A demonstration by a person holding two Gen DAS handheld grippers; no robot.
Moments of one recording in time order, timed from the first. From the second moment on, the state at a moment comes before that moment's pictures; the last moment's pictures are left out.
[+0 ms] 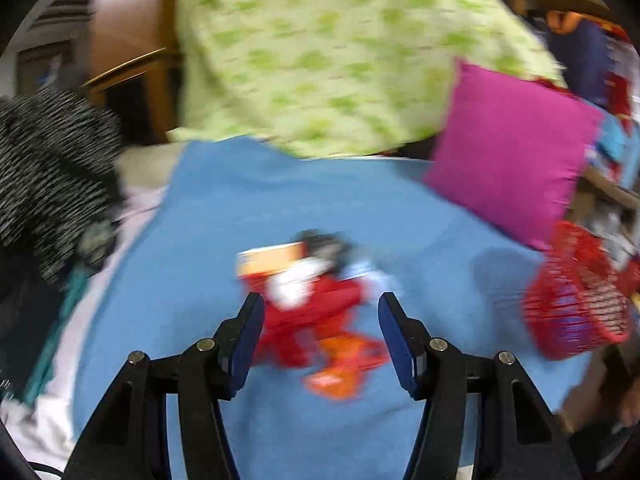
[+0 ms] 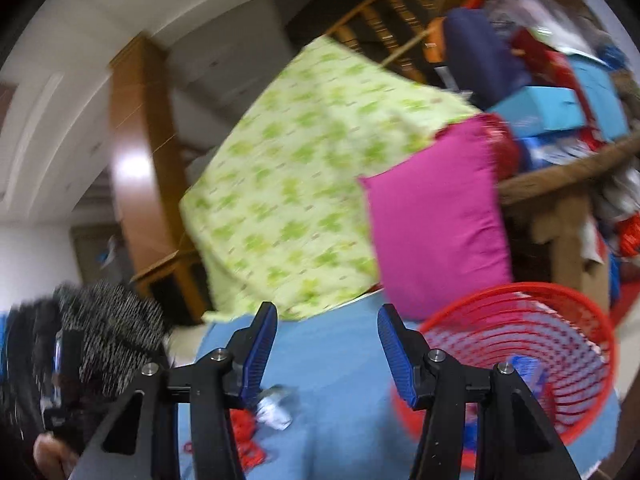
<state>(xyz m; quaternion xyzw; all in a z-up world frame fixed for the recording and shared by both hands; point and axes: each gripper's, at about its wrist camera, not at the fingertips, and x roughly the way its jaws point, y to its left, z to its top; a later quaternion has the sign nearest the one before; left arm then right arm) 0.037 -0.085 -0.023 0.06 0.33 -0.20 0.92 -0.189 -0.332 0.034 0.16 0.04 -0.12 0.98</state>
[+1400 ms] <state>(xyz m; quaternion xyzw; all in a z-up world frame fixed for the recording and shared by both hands) 0.091 0.008 -0.107 -0.04 0.42 -0.19 0.89 0.065 -0.208 -0.157 0.21 0.49 0.03 0.85</state>
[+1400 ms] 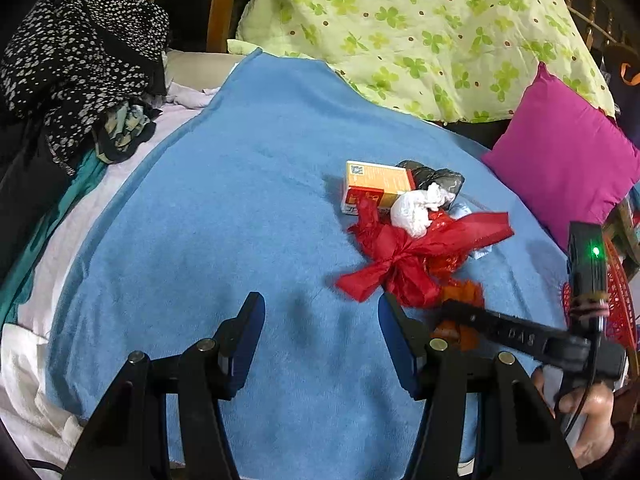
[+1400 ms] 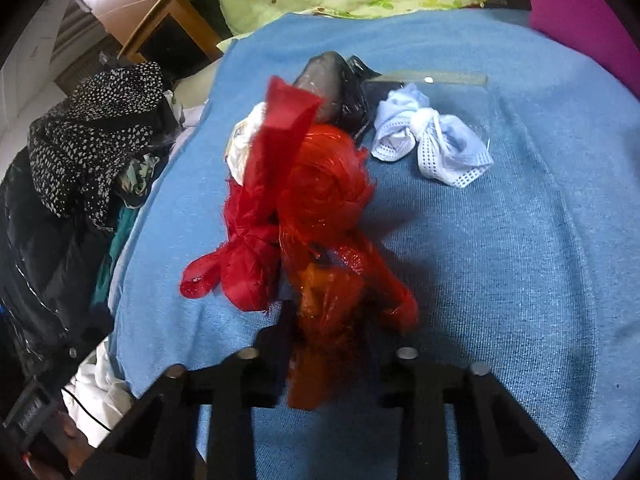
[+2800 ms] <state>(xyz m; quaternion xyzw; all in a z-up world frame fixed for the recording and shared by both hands) 0.076 -0.043 -0.076 -0.04 0.40 -0.22 0.89 -0.037 -0.293 -0.057 0.22 0.31 -0.03 0.92</state>
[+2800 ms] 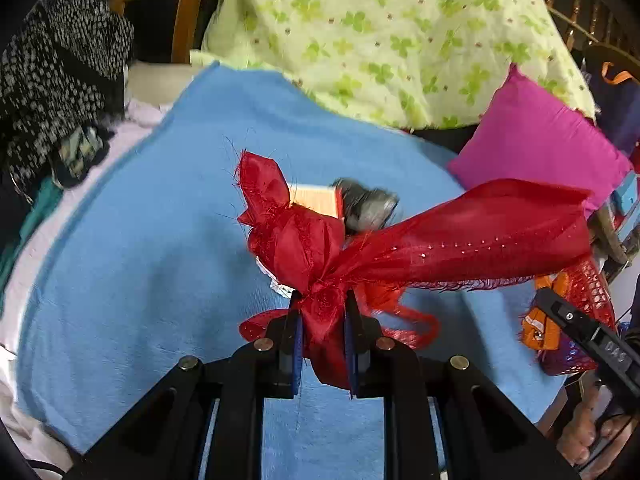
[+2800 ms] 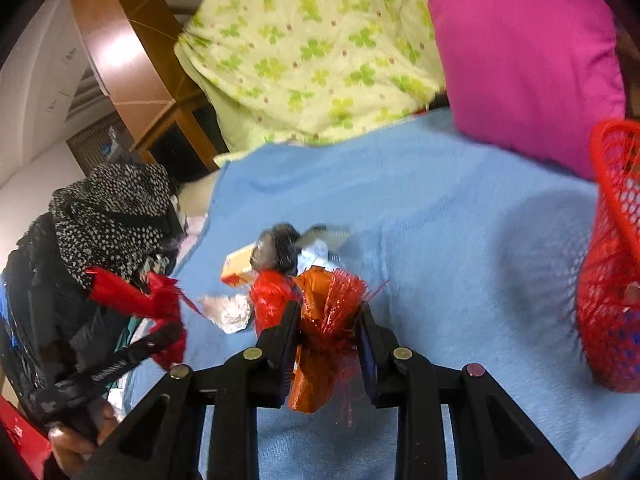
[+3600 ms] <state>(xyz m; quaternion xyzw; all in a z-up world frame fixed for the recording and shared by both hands) 0.010 -0.116 0.010 0.01 0.33 -0.30 0.90 -0.113 -0.331 -0.002 0.19 0.18 -0.06 0.96</state>
